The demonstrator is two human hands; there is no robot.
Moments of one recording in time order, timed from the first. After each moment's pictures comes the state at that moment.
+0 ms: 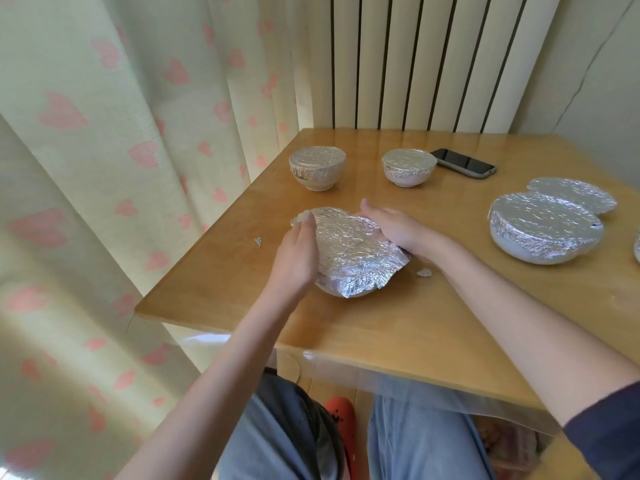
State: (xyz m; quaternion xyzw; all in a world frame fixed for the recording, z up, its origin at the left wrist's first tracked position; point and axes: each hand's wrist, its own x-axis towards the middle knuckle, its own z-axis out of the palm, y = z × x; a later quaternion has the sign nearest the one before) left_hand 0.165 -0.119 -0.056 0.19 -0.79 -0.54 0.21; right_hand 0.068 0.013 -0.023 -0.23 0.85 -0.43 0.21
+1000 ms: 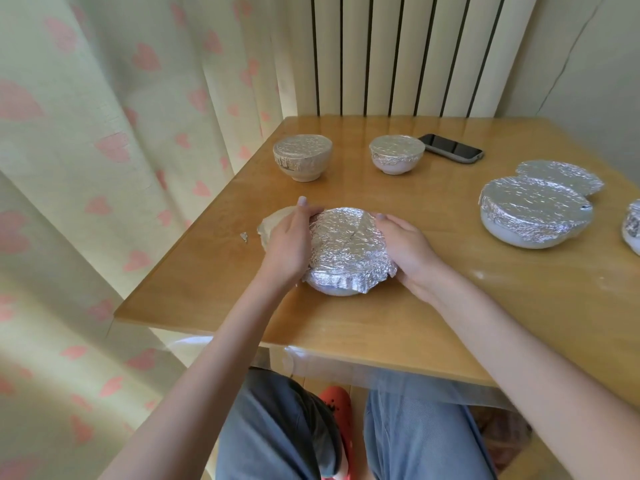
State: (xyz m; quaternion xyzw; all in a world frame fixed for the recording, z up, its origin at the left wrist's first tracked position) left_hand 0.151 -0.121 -0.058 0.13 -0.81 -0.53 0.19; right_hand 0.088 0.027 -0.073 -0.08 0.72 -0.67 0.18
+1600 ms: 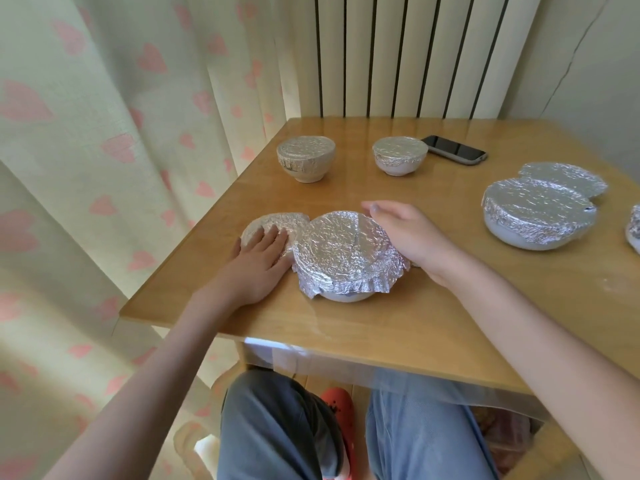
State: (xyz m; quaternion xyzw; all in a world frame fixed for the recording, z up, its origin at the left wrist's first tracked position) left_hand 0.164 -0.199 -0.096 0.10 -0.99 -0.11 -0.05; right_hand 0.096 0.036 -0.033 -0.22 0.82 -0.51 0.12
